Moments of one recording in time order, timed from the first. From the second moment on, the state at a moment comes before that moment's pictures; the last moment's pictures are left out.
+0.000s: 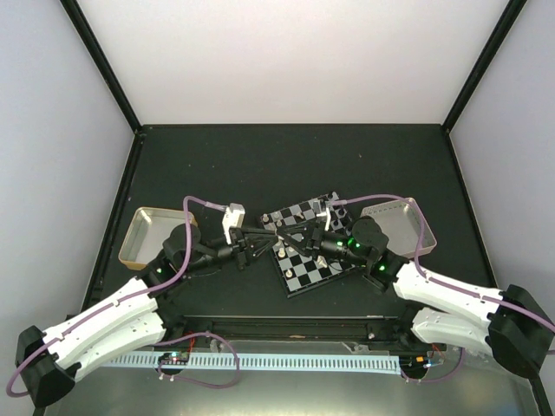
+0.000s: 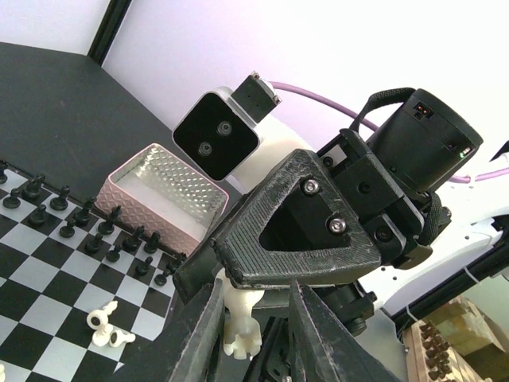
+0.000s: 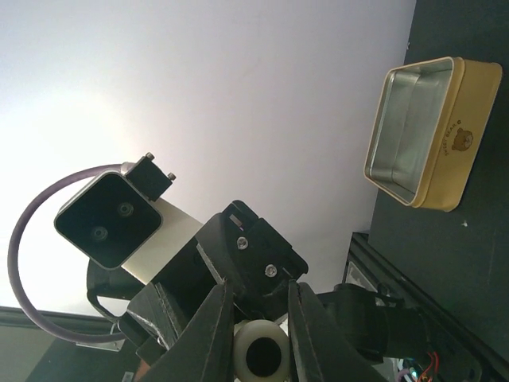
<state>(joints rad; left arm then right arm) -0.81 0.71 0.49 0.17 0.42 -0.63 0.90 1.05 0.50 0.56 -0.40 1.42</state>
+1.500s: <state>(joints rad) -1.12 1.48 0.99 -0.67 0.08 -0.52 0.80 0.67 0.54 -0.47 0.42 1.07</state>
